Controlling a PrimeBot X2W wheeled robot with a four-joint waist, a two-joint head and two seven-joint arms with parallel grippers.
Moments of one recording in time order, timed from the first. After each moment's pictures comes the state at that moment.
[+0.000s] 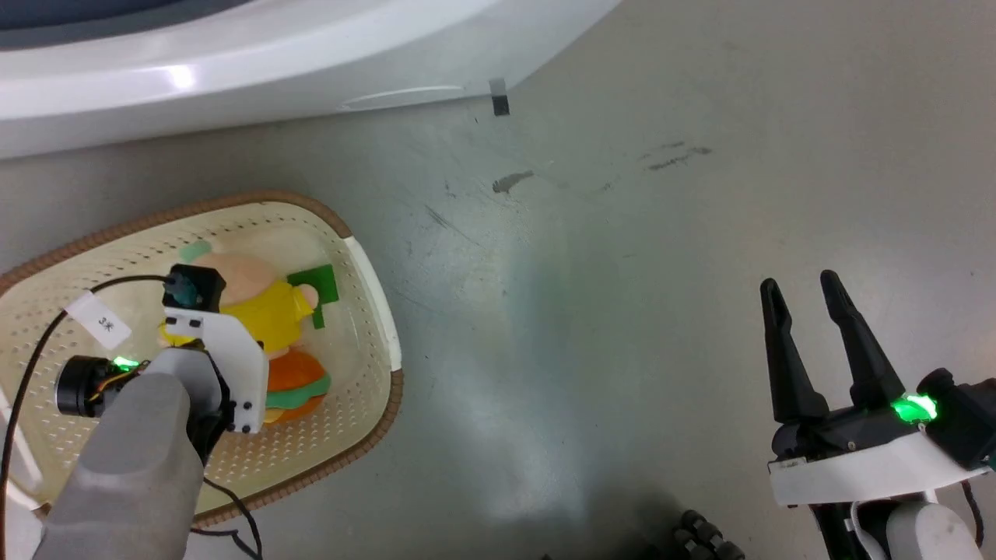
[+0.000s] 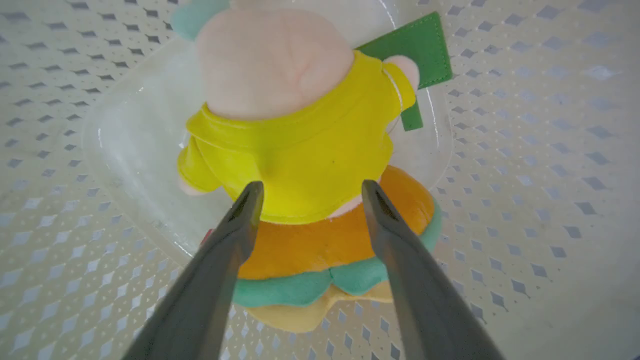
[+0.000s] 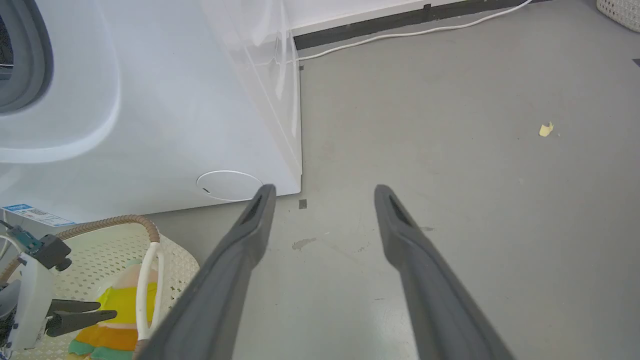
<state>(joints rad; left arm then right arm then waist) -0.74 0.33 -0.28 1.04 -0.25 -0.09 0.24 -0.12 -0.05 0.03 -0.06 0.33 0.13 -0.21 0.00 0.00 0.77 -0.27</state>
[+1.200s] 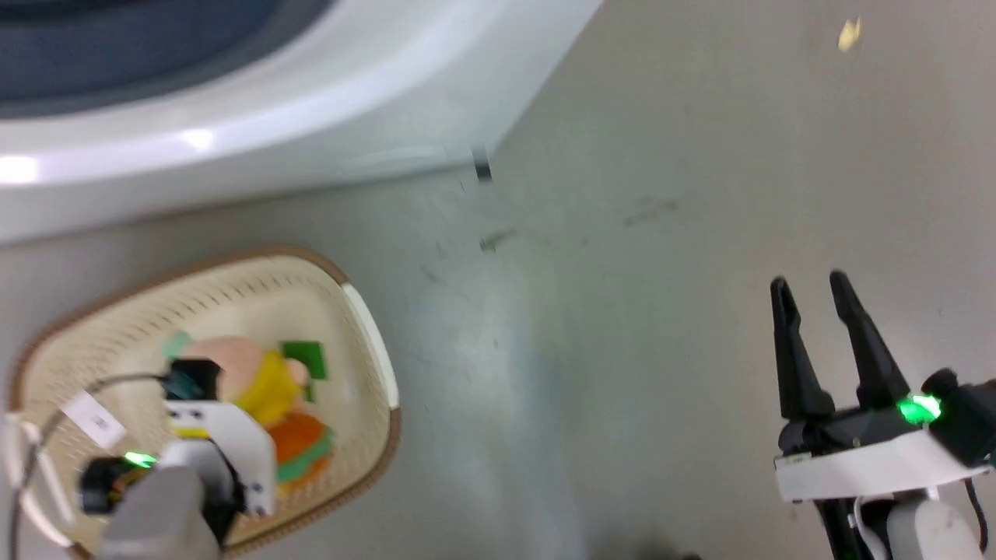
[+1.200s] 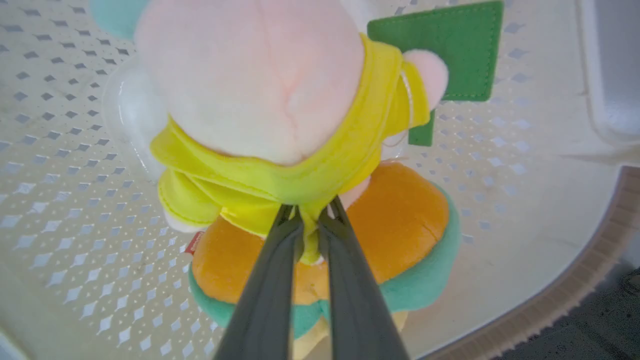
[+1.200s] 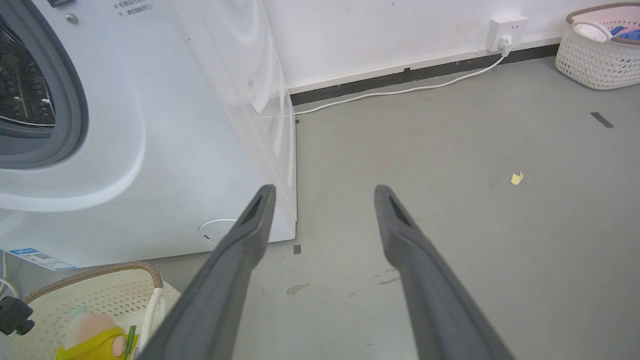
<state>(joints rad) -0.69 0.30 -0.34 1.27 -0.40 -0.11 0.02 -0.15 -0.05 0.01 0.00 0.33 0.13 -0.26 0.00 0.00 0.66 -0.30</state>
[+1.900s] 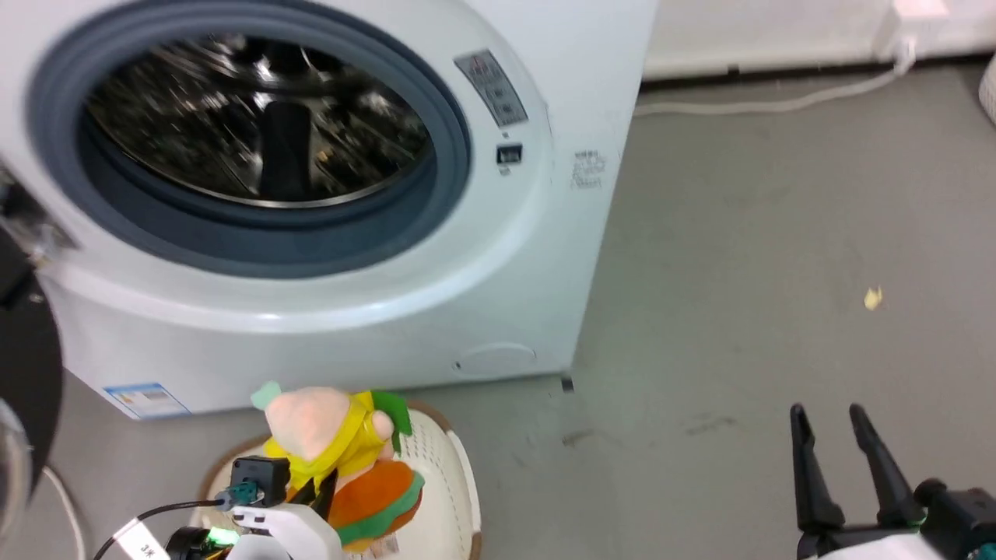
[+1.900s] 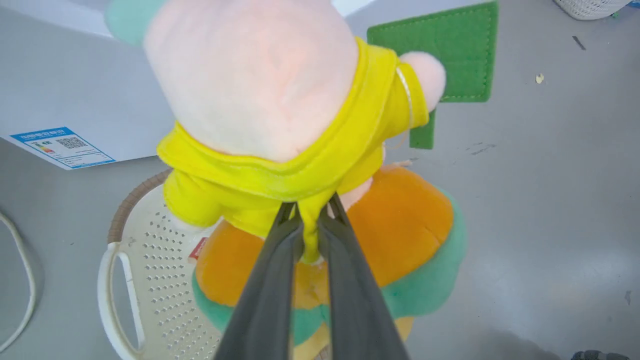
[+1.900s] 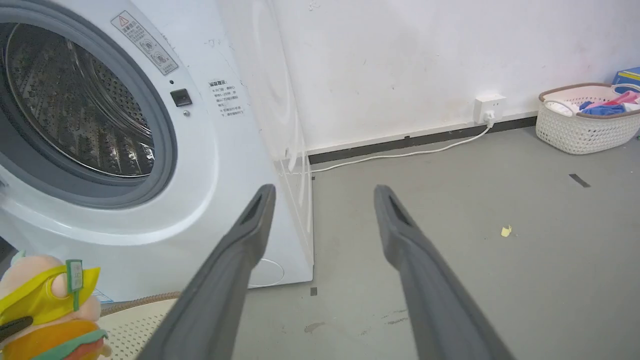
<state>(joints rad) -0.38 0.24 -0.43 1.00 -0.48 -0.13 -0.25 0.07 -0.05 -0.05 0.06 0.24 0.13 -0.26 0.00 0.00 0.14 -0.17</state>
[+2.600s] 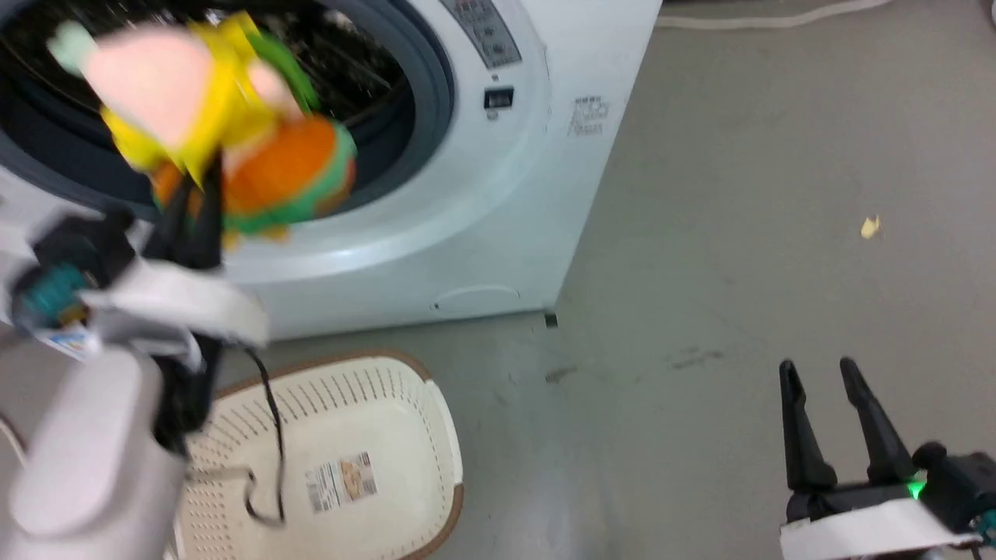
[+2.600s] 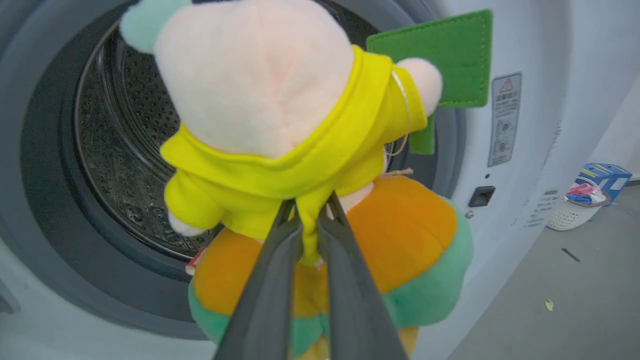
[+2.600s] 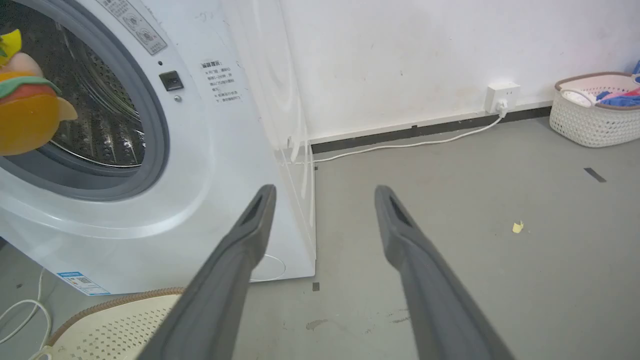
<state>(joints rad) -0.46 0.37 -0.19 0.18 -0.46 0.04 -0.16 0.03 -0.05 -0.01 0.01 0.25 0.13 -0.26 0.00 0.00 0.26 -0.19</state>
